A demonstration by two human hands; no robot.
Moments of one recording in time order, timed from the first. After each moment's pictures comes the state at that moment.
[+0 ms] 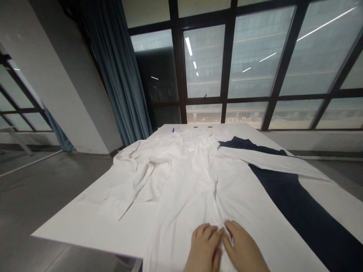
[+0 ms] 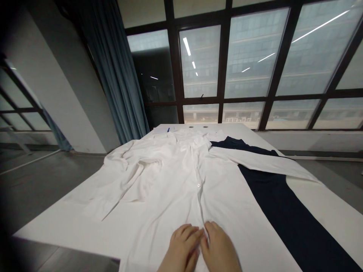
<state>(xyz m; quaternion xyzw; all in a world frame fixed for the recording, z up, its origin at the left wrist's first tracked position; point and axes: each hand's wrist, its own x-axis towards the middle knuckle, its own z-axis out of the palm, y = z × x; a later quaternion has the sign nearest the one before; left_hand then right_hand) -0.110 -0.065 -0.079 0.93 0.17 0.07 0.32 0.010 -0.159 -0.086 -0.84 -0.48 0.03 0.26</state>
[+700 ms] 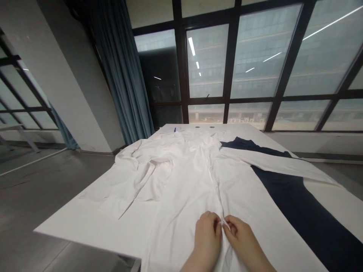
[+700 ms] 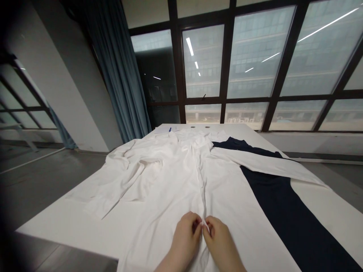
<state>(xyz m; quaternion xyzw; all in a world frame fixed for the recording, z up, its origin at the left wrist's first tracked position) -0.064 -0.062 -0.077 0.85 0.33 0.19 0.36 0.026 -0.145 -0.081 -0.79 -0.43 0.14 0.41</state>
